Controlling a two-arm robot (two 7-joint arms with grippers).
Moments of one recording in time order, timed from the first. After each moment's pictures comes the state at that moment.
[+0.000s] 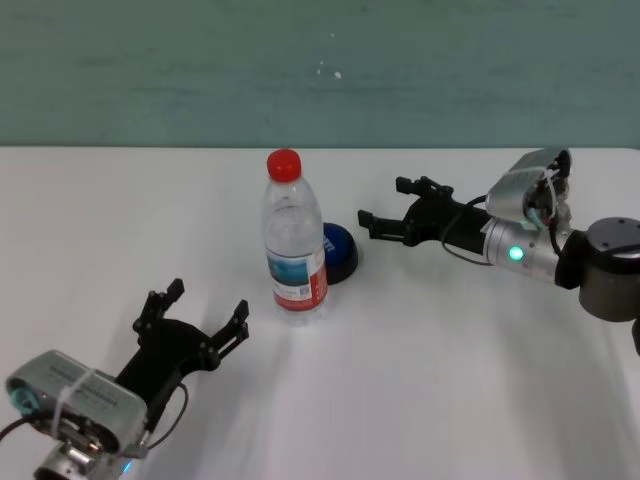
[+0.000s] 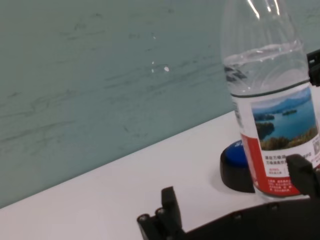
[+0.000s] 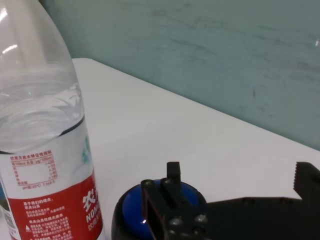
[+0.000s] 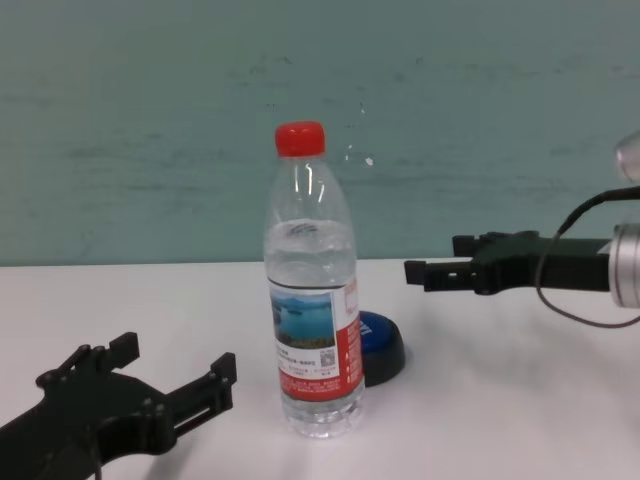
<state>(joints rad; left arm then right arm) 0.16 0.27 0.17 -1.64 0.04 -0.19 -0.21 0.60 0.37 -0.50 -1.07 0.45 0.04 0.63</state>
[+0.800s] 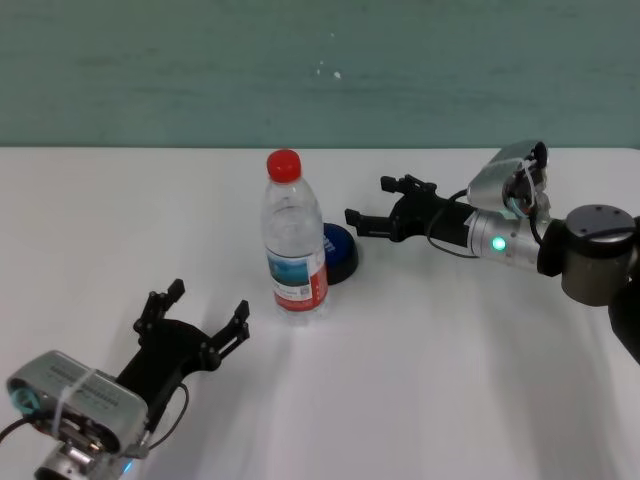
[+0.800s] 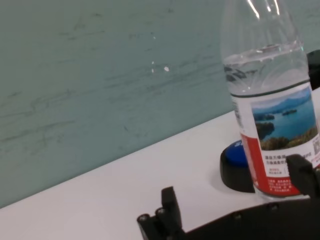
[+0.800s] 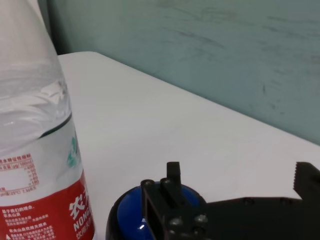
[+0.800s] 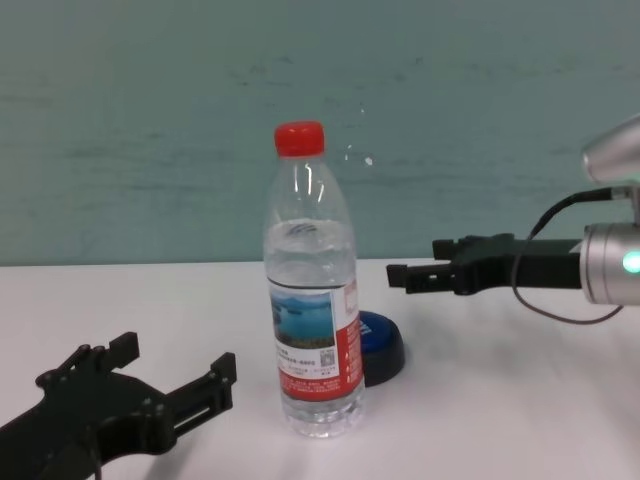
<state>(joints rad) 0.16 0.27 0.17 -1.64 0.04 -0.19 -0.21 0.70 0.30 -0.53 -0.89 0.41 0.00 0.69</state>
